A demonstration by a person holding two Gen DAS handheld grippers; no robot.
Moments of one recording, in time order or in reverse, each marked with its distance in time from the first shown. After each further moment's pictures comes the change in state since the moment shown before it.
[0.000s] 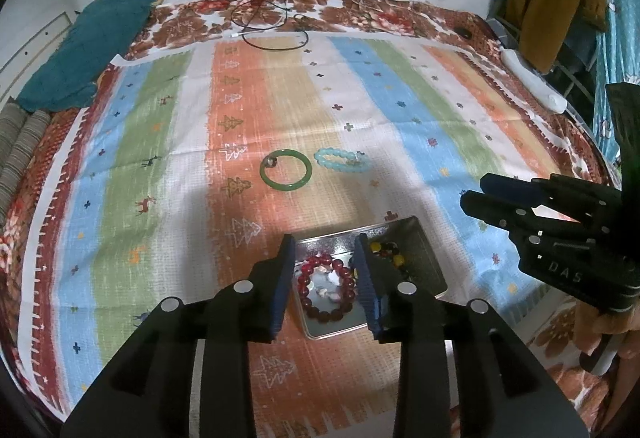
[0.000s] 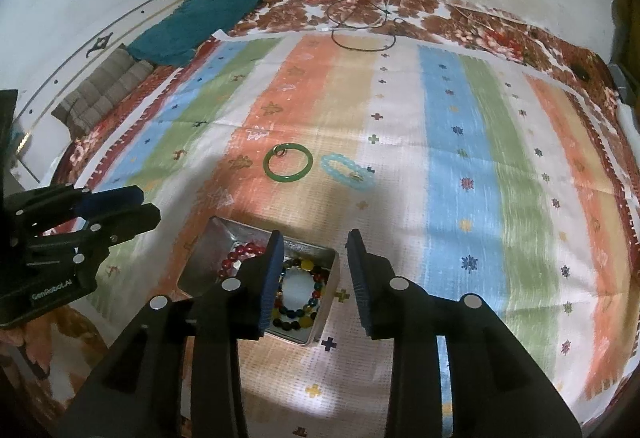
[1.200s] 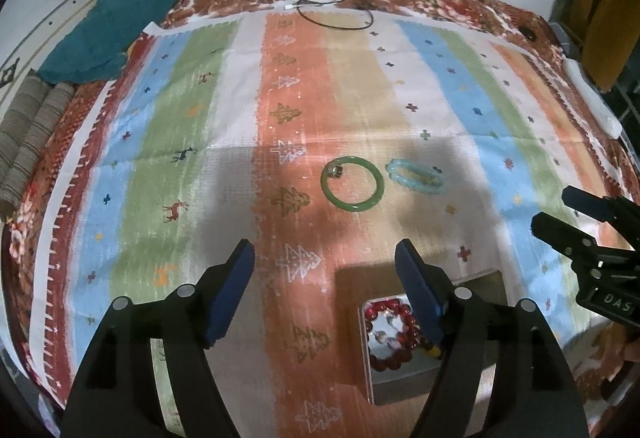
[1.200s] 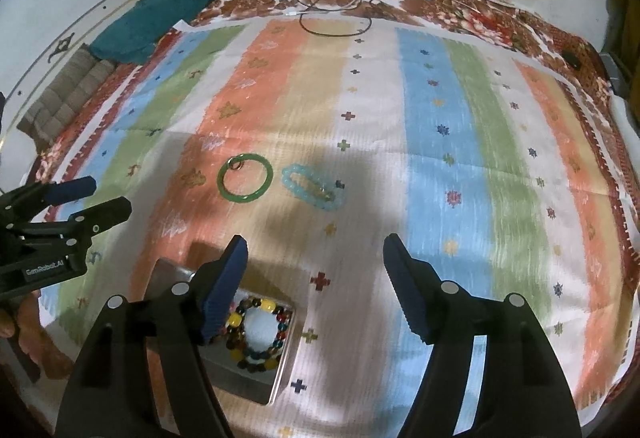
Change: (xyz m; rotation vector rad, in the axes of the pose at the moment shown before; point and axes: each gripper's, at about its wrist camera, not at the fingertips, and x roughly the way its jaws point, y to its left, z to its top) left arm 0.062 0.055 0.047 -0.113 0.105 0.138; right arm 0.050 -0.024 0.043 0.041 0.073 -0.083
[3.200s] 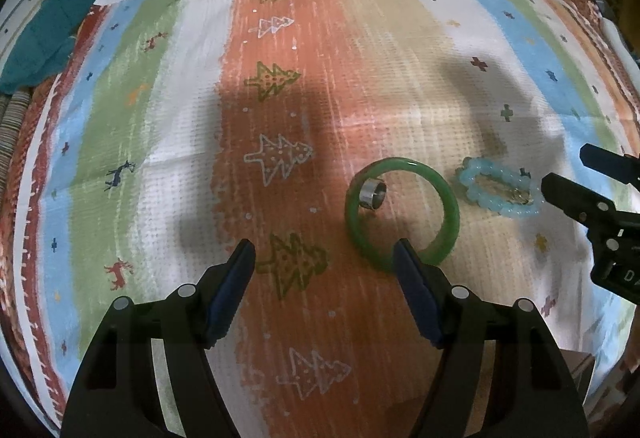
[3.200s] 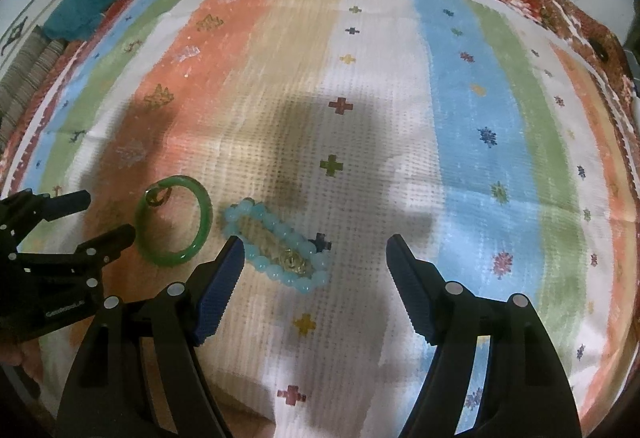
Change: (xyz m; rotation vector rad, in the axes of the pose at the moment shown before) left arm 0.139 0.003 0.050 0.068 0.204 0.051; right arm 0.132 -0.008 0.058 -0.006 0.169 -0.051
